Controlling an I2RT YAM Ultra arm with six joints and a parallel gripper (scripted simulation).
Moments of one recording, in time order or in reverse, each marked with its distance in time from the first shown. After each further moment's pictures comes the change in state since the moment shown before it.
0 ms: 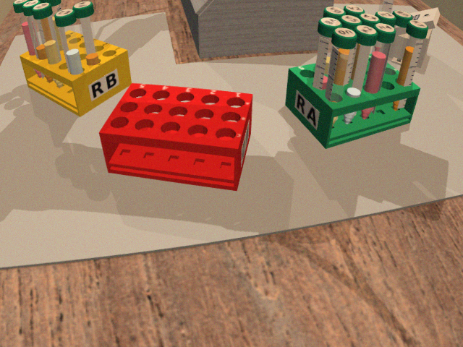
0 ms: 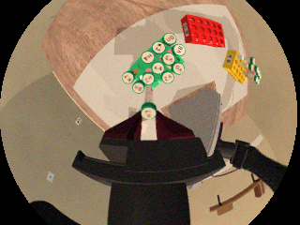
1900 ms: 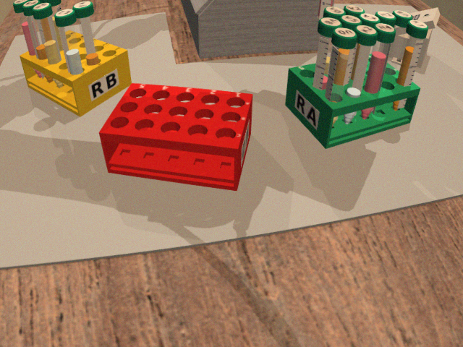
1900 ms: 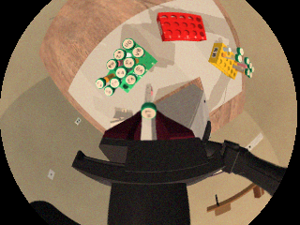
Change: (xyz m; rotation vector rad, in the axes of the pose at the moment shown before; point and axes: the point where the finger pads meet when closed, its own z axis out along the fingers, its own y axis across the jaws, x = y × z) arm -0.007 -0.069 -0.014 -0.005 0.012 0.024
